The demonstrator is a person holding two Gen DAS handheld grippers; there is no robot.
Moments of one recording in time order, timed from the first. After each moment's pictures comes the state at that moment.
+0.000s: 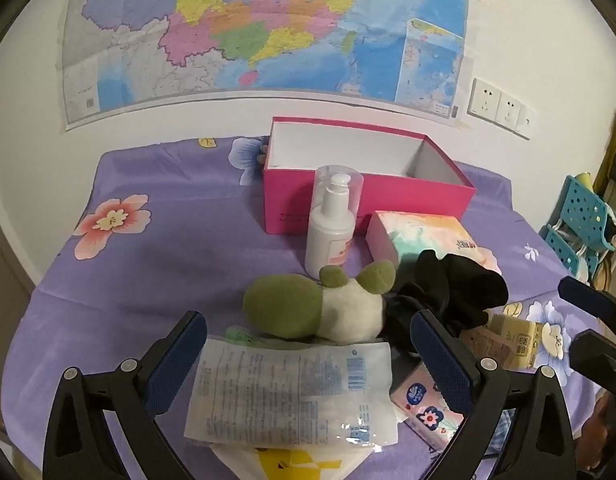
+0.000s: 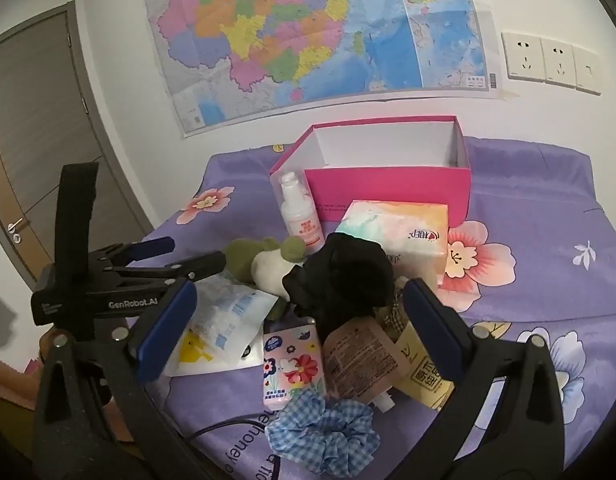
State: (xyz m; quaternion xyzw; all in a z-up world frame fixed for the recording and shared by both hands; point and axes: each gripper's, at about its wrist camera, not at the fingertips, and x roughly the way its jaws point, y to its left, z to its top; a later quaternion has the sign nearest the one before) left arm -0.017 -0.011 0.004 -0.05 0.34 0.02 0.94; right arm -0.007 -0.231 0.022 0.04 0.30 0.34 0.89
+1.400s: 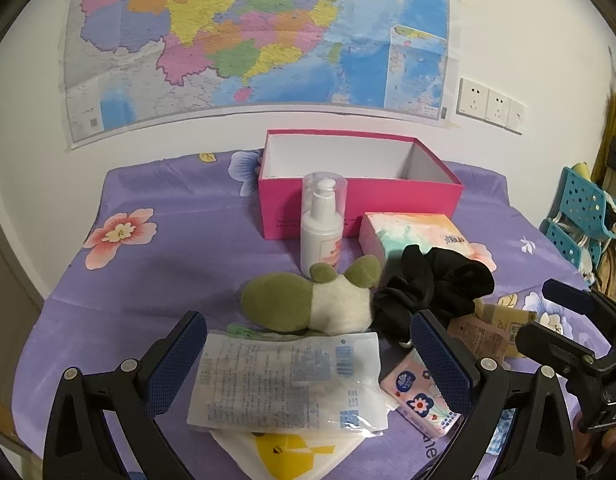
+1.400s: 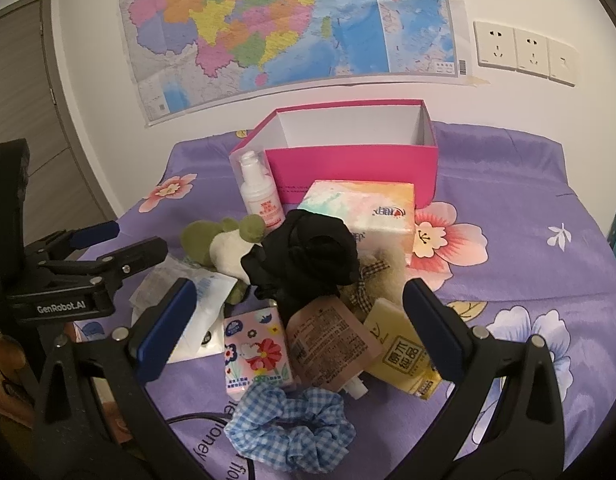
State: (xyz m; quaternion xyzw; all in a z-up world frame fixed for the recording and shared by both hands) left arm -0.036 -0.028 0.009 -0.03 0.33 0.02 0.94; right arm -0.007 -0.234 0.002 0.02 0.31 0.28 0.91
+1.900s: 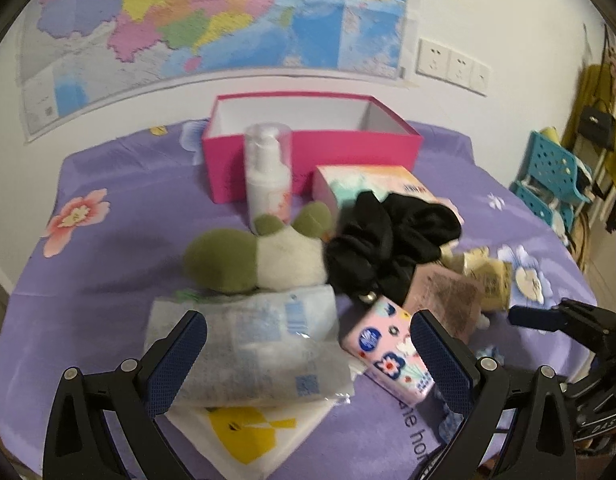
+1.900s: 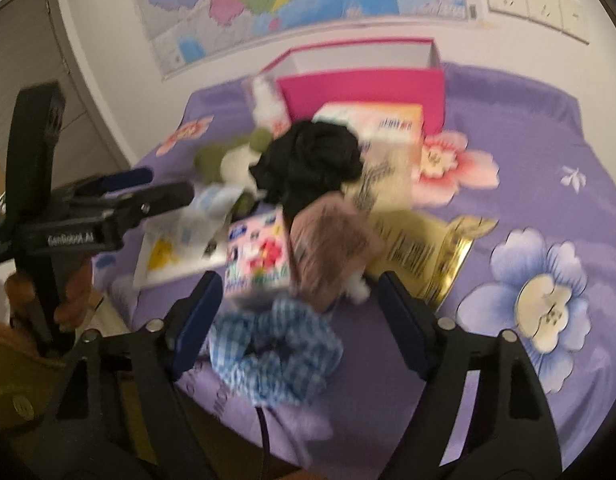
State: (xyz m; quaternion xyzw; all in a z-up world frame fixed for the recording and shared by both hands) left arm -0.037 -0.050 -0.018 -0.02 0.37 -0.05 0.93; right arm -0.032 -0.254 -0.041 0.00 0.40 0.34 0.85
